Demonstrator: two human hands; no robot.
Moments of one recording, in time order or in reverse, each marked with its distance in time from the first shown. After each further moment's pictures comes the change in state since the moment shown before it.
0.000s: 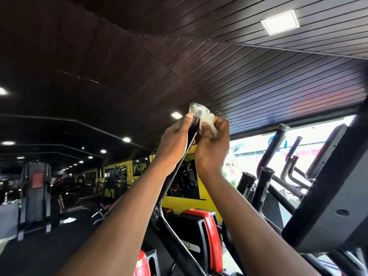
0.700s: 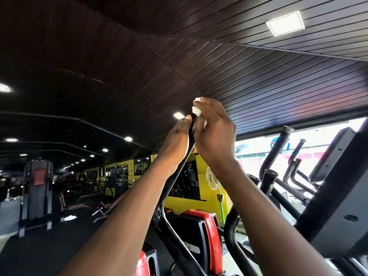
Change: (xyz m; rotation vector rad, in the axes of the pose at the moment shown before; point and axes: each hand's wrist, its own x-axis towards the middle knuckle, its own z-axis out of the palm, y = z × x) left_hand 0.006 -0.003 -0.002 -0.036 -0.067 -0.057; right_hand 0.024 -0.022 -0.005 -0.477 -0.149 -0.709
